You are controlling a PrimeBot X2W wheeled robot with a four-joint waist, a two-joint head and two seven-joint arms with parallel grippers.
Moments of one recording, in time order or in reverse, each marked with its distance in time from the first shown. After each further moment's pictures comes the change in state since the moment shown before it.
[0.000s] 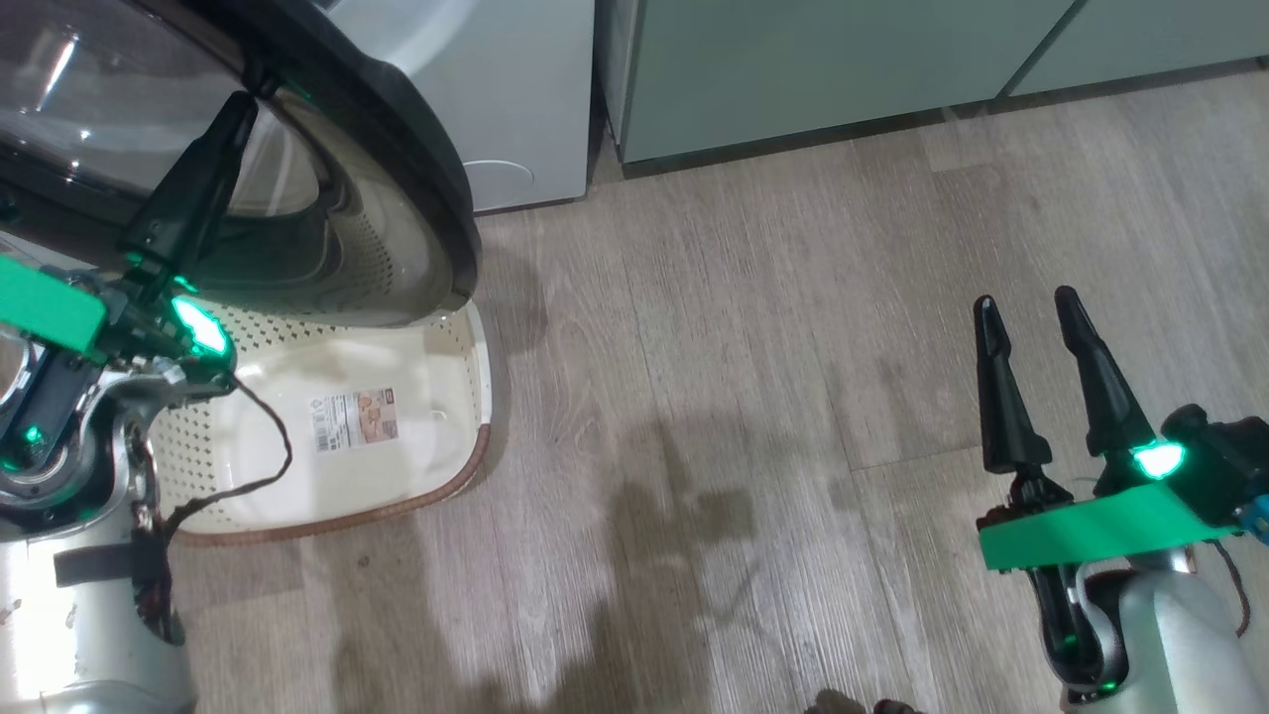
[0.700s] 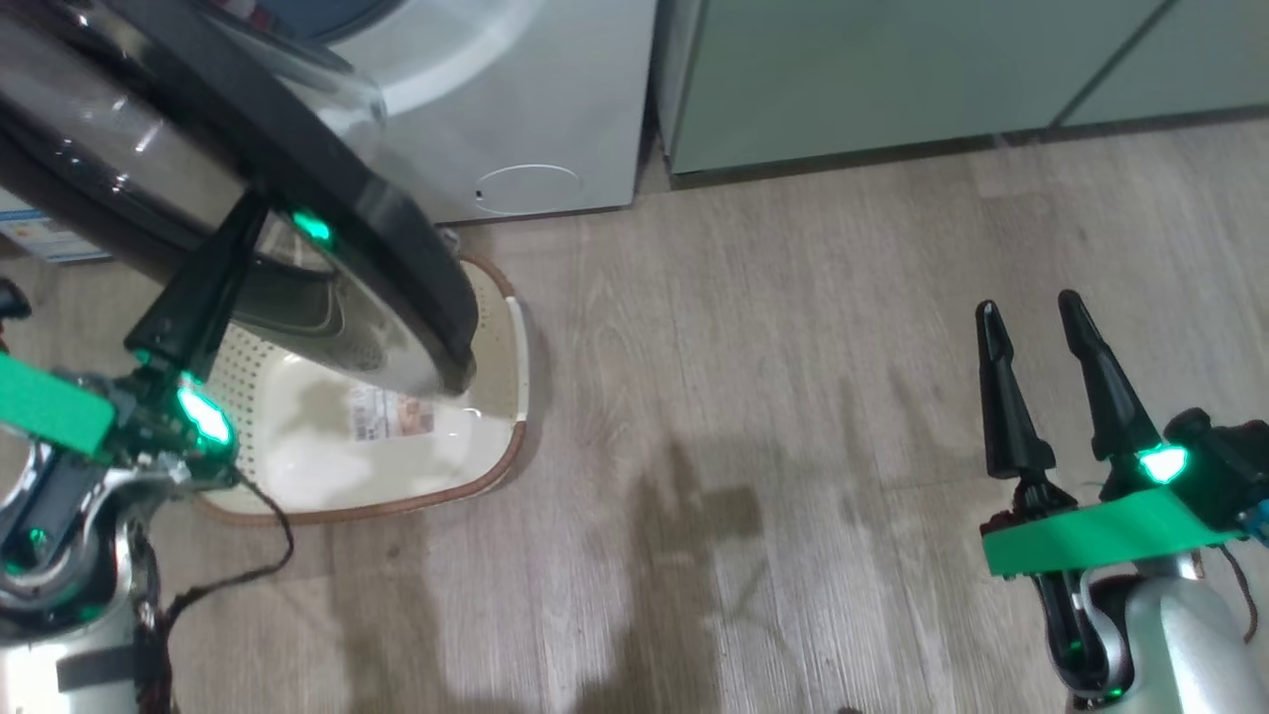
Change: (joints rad) left arm 0.184 -0.005 0.010 -0.163 -0.004 0.036 0.009; right arm 0.018 0.000 -0.006 -0.030 -0.016 0.000 0.021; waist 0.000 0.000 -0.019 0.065
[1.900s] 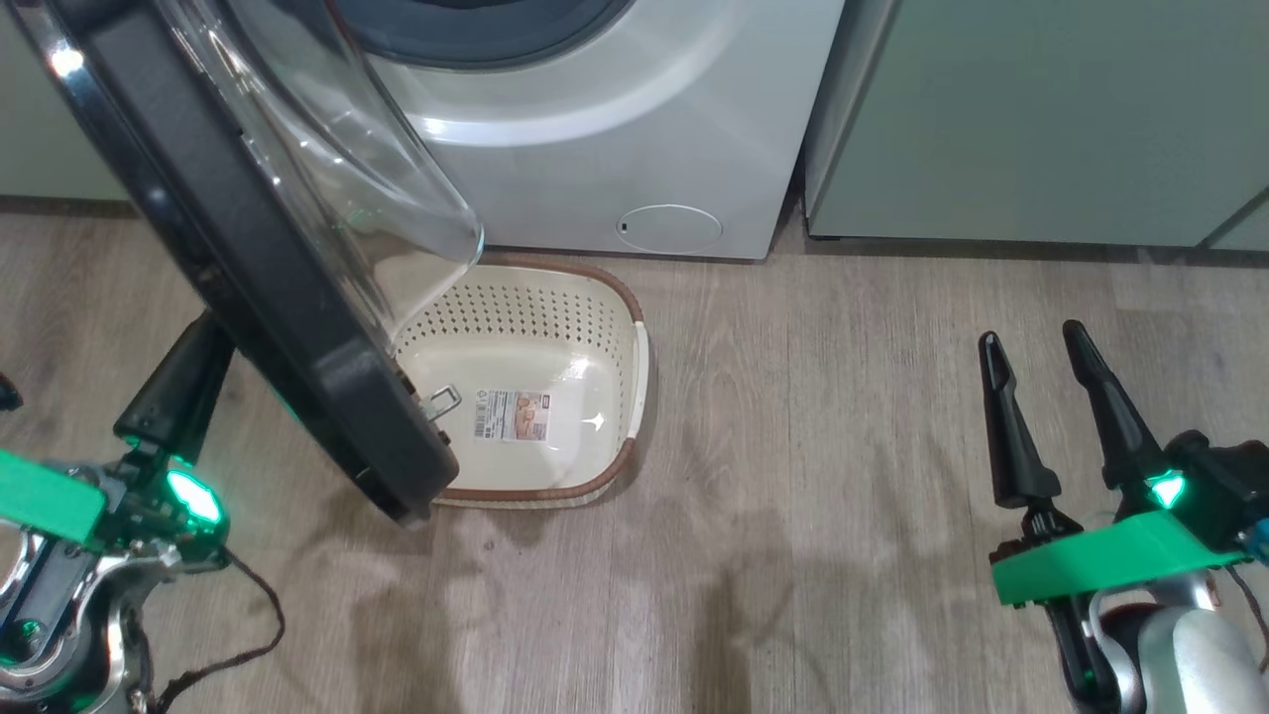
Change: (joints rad) left arm 0.148 -0.004 0.041 -0.076 -0.021 -0.007 -0.016; right arm 0.057 0.000 -0.019 -0.049 -0.044 0.000 0.058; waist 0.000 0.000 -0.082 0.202
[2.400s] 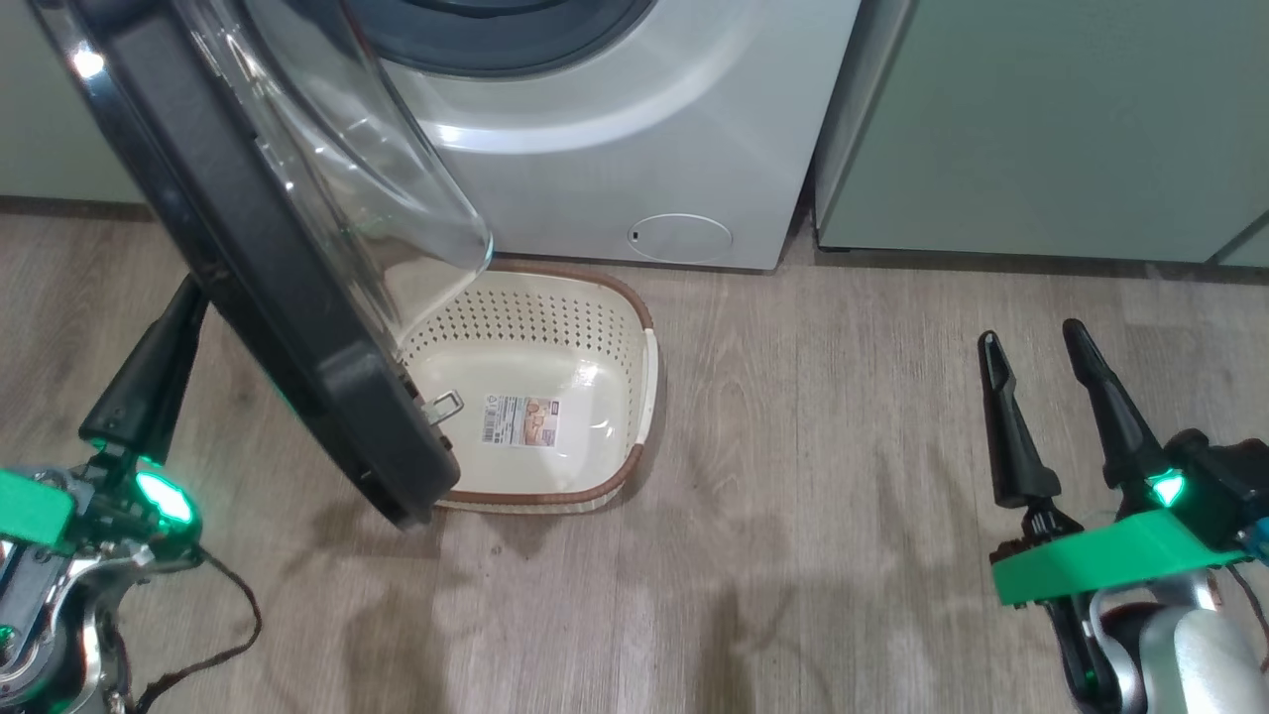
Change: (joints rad) left arm 0.000 0.009 0.036 0.016 0.000 -0.017 -0.019; right arm 0.001 0.000 0.000 -0.010 -0.007 0.000 0.010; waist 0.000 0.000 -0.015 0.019
